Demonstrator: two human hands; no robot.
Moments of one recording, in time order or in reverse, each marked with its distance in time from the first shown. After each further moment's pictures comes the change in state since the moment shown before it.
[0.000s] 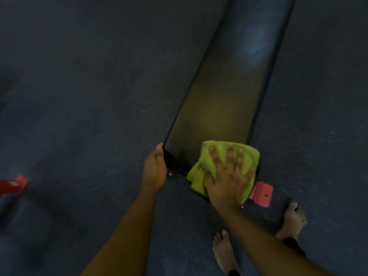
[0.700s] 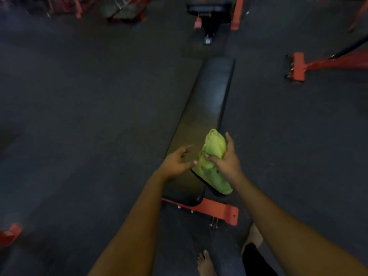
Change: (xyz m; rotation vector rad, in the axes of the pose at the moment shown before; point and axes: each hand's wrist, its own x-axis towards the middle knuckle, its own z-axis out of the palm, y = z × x) left_hand -0.151 0.263 -0.063 0.195 -0.533 0.520; right_hand 0.019 -0.003 -0.327 0.925 -0.007 0.143
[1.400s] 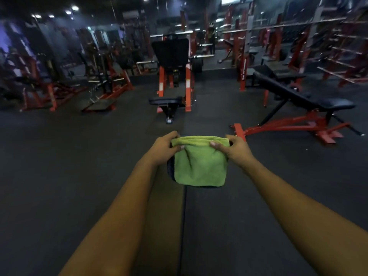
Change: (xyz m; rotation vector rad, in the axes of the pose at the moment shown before) left_hand 0.051 0.307 -0.085 0.380 0.179 0.627; right_hand 0.012 -0.214 -0.247 -0.078 0.275 -0.361
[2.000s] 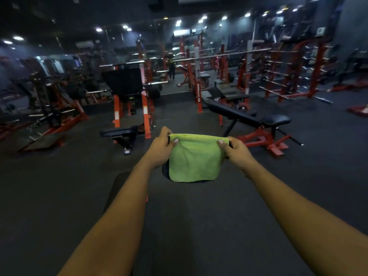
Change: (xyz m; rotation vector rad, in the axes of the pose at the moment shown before) left_hand 0.268 0.180 0.140 -0.171 -0.019 0.133; right_hand 0.142 0.087 -0.270 0.065 0.209 0.076
